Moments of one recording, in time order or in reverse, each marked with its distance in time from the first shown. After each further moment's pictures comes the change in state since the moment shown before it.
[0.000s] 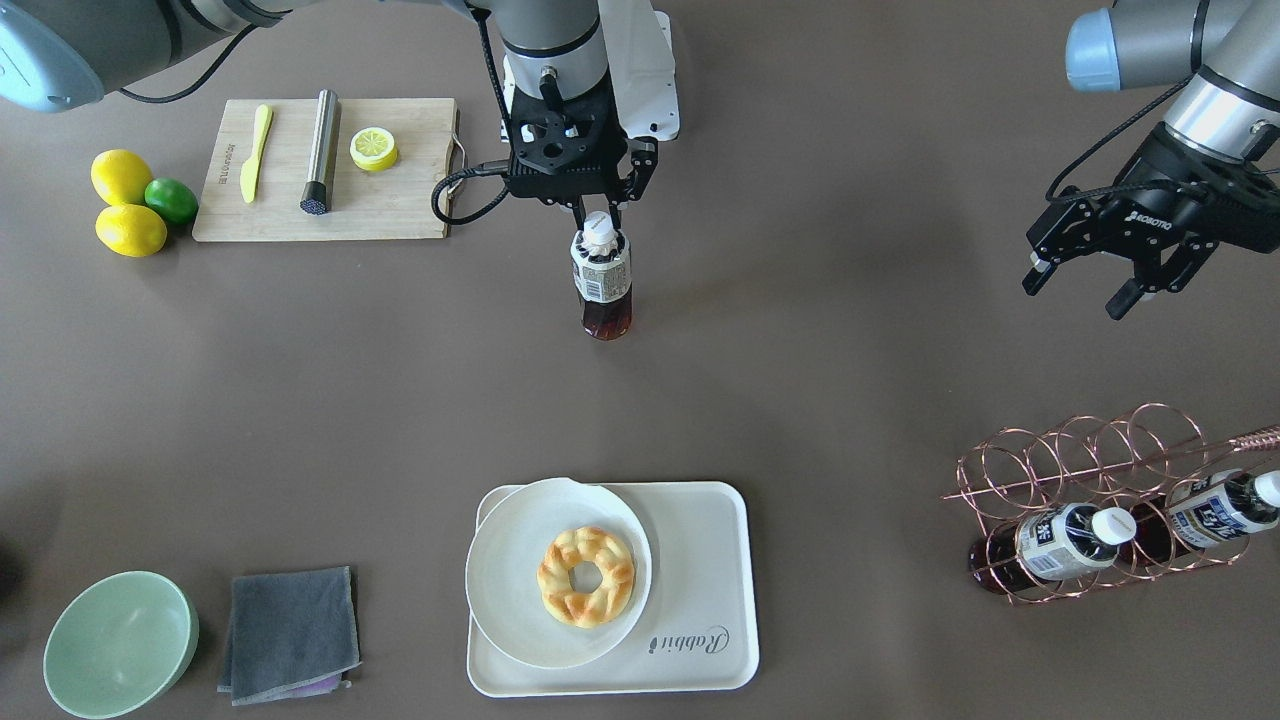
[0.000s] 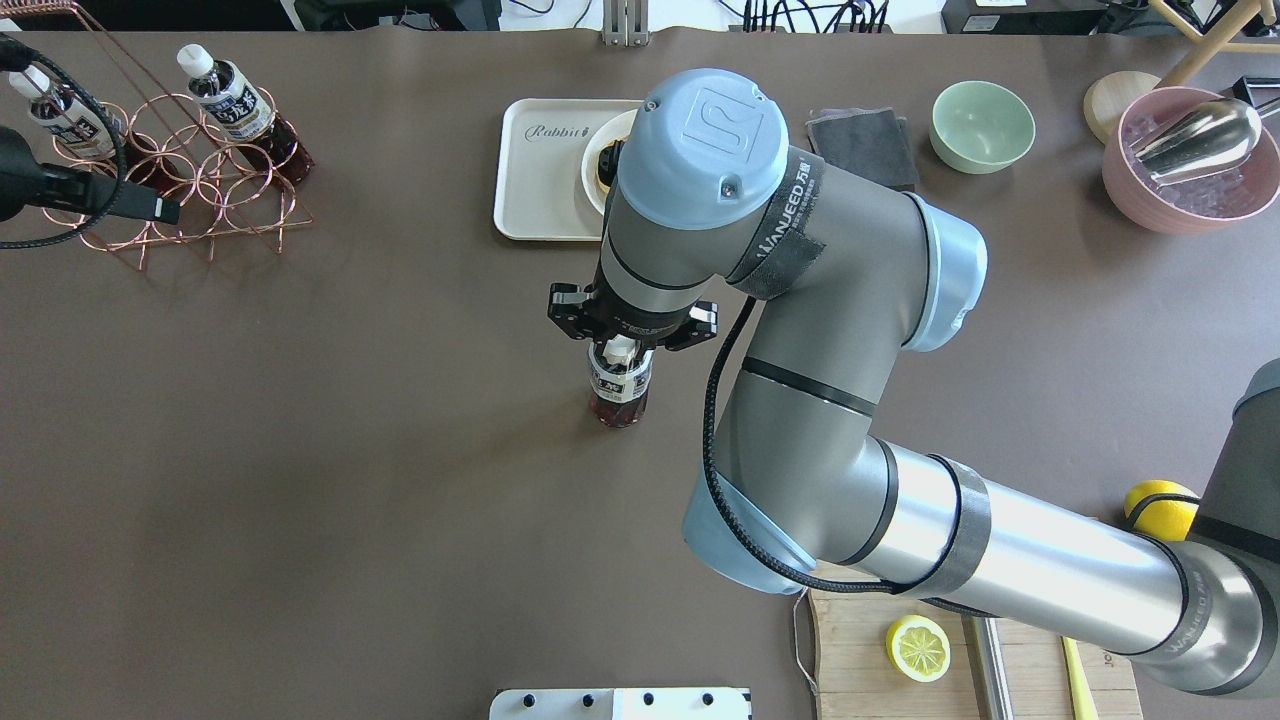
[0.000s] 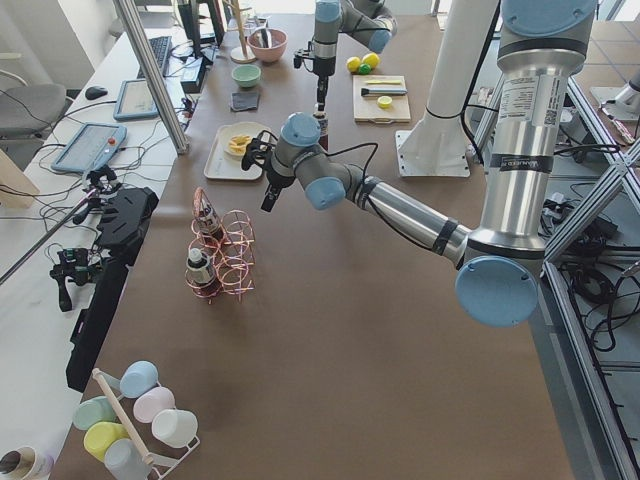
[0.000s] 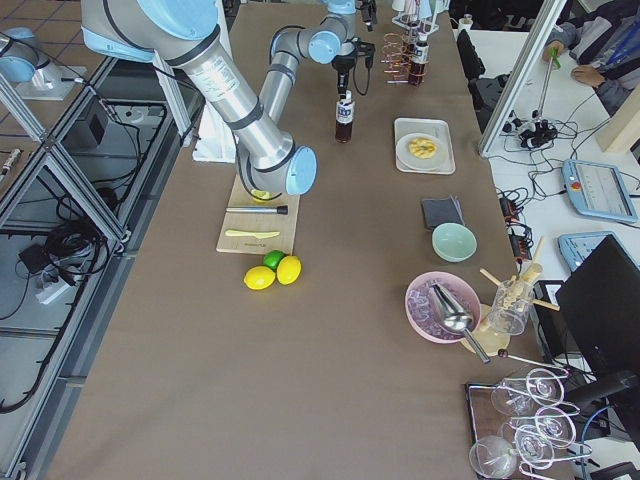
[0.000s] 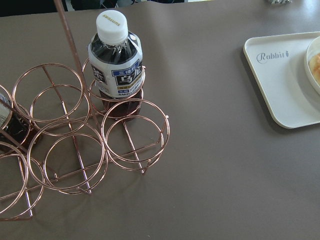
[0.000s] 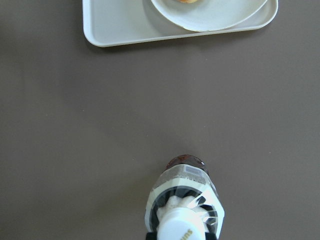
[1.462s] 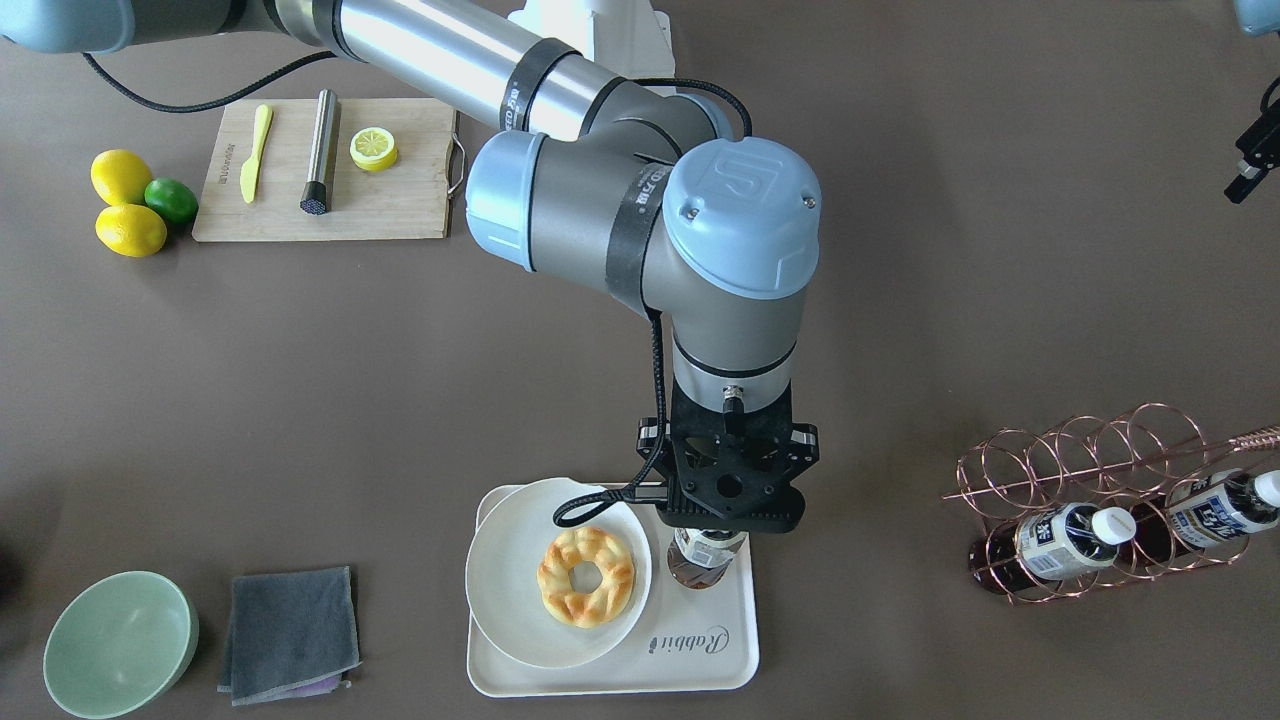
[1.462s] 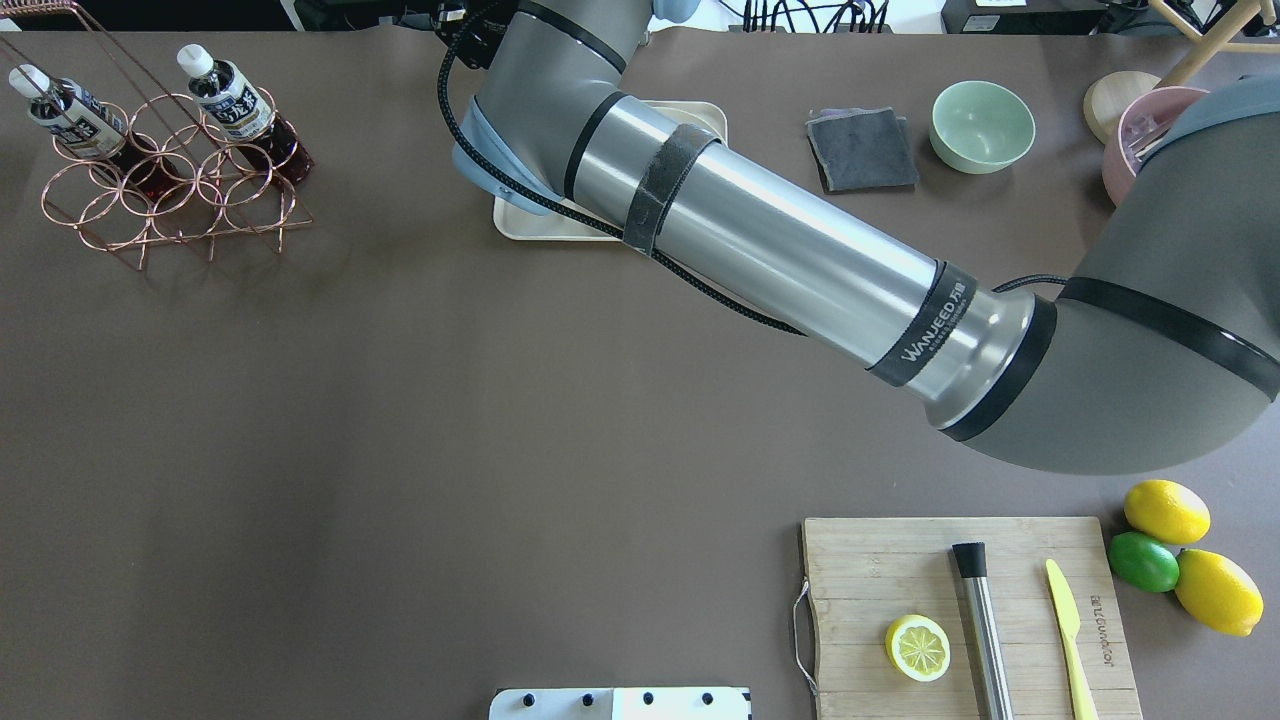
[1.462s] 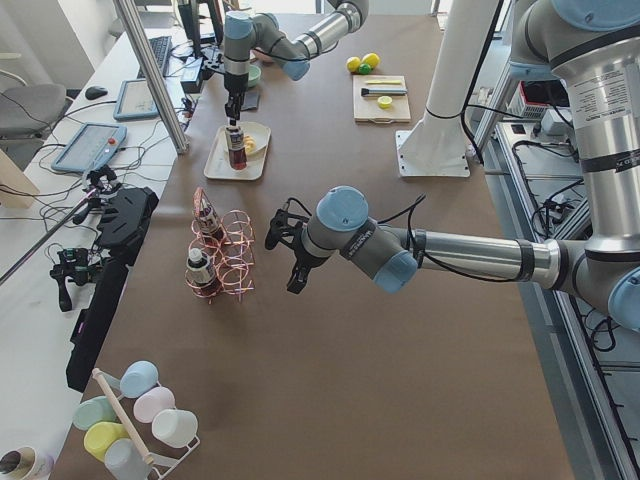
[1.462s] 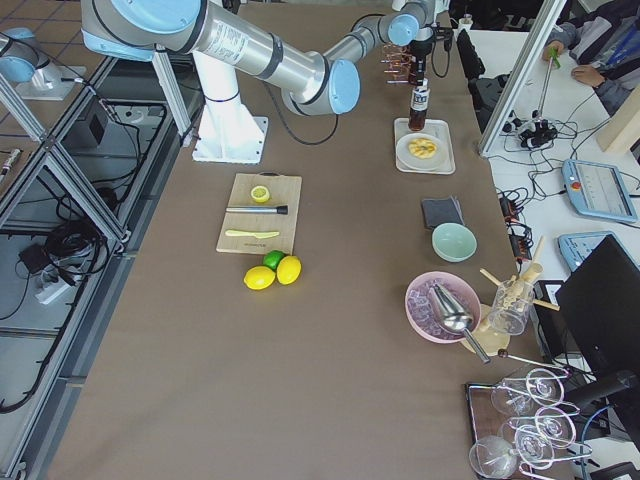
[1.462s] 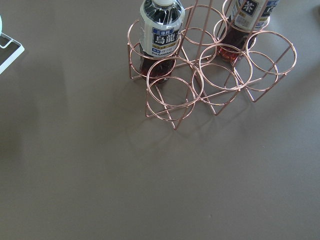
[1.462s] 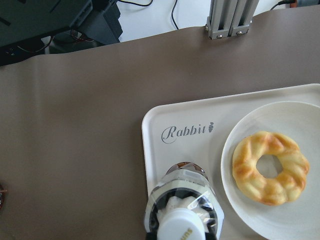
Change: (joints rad) left arm -0.348 0.318 0.010 -0.052 -0.240 0.354; right arm 0.209 0.541 -1.054 0.472 0.009 -0.088
